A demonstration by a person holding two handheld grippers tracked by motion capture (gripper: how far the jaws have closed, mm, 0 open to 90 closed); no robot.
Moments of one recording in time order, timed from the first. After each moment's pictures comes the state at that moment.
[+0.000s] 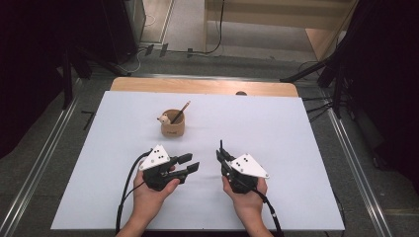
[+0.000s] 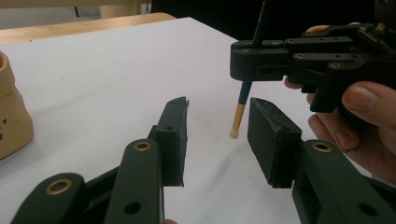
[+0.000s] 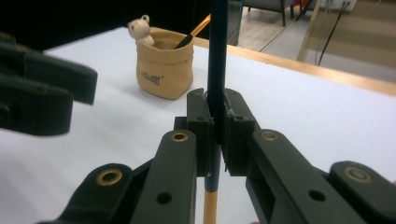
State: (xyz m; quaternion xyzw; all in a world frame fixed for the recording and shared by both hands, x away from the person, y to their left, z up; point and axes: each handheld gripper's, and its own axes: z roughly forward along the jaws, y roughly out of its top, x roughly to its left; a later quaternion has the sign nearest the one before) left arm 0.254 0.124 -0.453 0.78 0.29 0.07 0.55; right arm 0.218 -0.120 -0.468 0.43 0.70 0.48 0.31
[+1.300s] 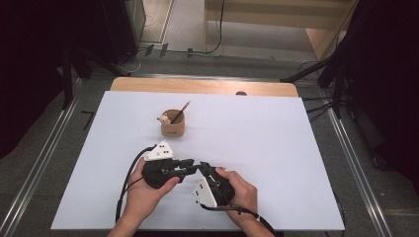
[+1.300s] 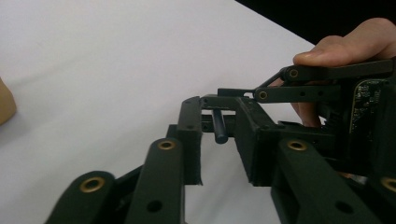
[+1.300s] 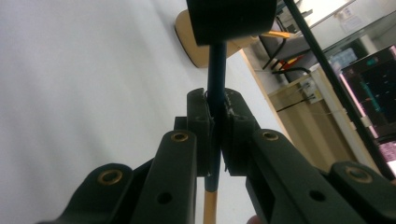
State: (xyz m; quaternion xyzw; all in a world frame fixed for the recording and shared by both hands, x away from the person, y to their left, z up) left arm 0.256 0.119 -0.431 0.83 0.29 0.02 0.47; right arm 0.199 -0.062 -0.489 0.16 0.82 0.27 0.48
